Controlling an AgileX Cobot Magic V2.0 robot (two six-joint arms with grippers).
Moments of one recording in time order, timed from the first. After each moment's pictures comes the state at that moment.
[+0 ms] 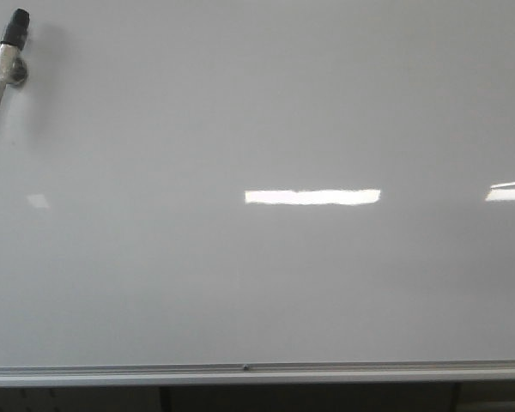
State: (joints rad) left arm -0.02 0.00 0.00 -0.04 0.00 0.00; right arm 0.00 -0.01 0.03 0.06 0.01 -0.05
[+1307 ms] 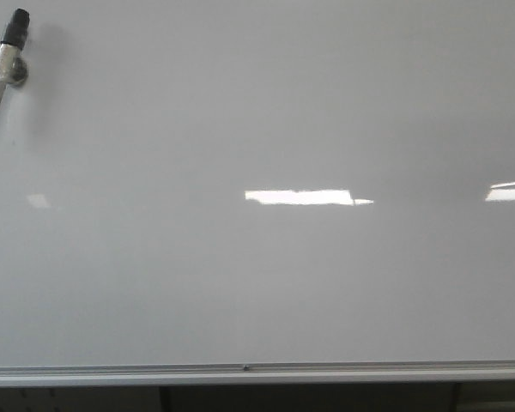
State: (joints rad) left arm -0.02 0.17 -0.56 -0.04 0.38 0.00; right arm 0.00 0.11 -0.45 0.06 0.34 -0.05
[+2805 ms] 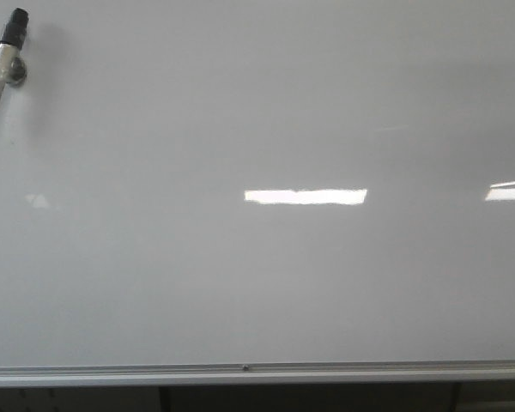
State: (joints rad) left arm -0.03 0.72 -0.67 -0.02 0.58 0.00; right arm 0.00 0.68 -0.68 0.06 0.65 -0.08
